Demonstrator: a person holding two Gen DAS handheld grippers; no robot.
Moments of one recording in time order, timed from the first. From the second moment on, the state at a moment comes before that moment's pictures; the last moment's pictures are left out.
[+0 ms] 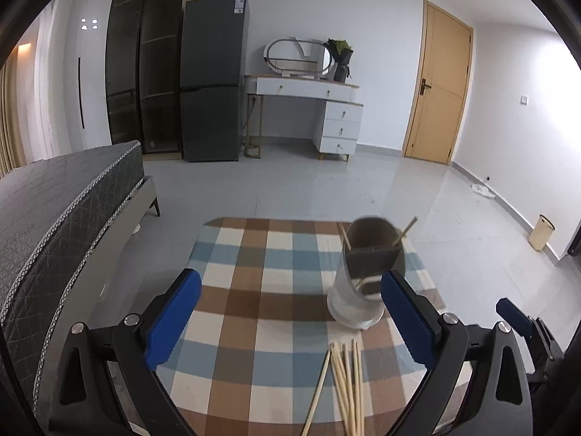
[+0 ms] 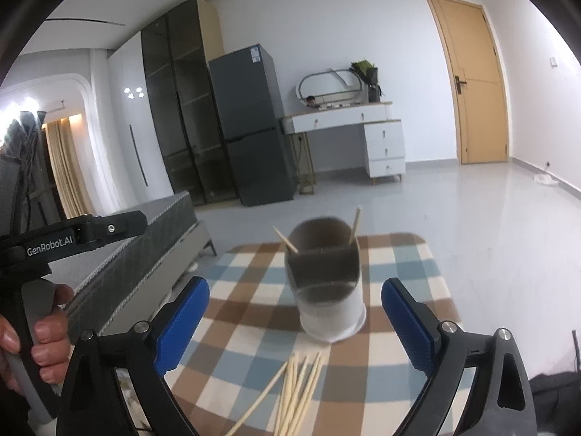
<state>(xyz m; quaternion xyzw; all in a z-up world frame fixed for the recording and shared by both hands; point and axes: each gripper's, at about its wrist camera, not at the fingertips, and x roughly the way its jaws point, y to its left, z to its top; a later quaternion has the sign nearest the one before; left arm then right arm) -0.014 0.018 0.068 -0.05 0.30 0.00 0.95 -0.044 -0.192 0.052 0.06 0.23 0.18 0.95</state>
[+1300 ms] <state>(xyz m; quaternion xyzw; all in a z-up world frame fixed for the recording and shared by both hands) 0.057 -0.024 -0.135 0.04 0.60 -0.04 0.80 0.002 -0.231 -0.014 0.17 0.34 0.16 0.91</state>
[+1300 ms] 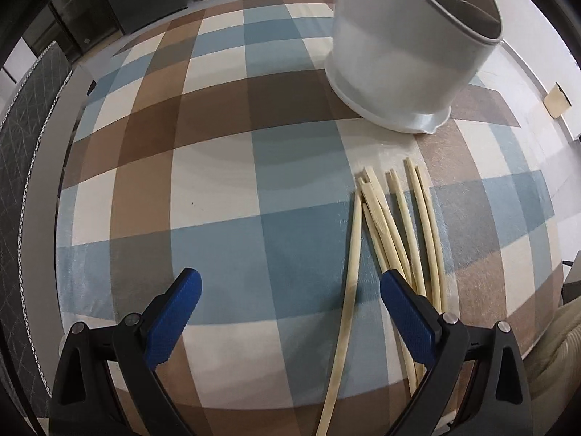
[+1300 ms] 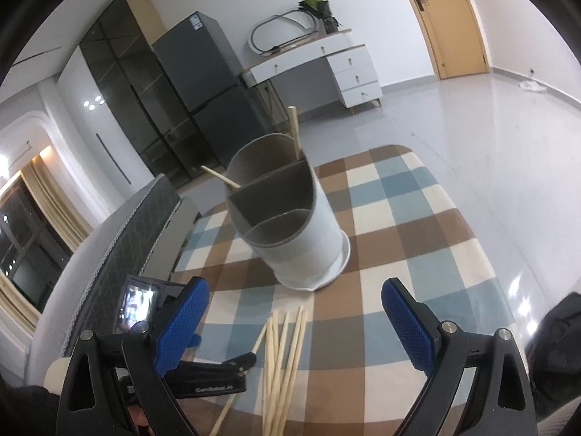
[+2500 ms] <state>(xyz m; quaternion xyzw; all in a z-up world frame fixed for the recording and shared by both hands) 0.048 0.023 -0.054 -0.09 0.52 -0.12 0.84 0.038 -0.202 -0.078 0.14 0.50 0.14 0.85</state>
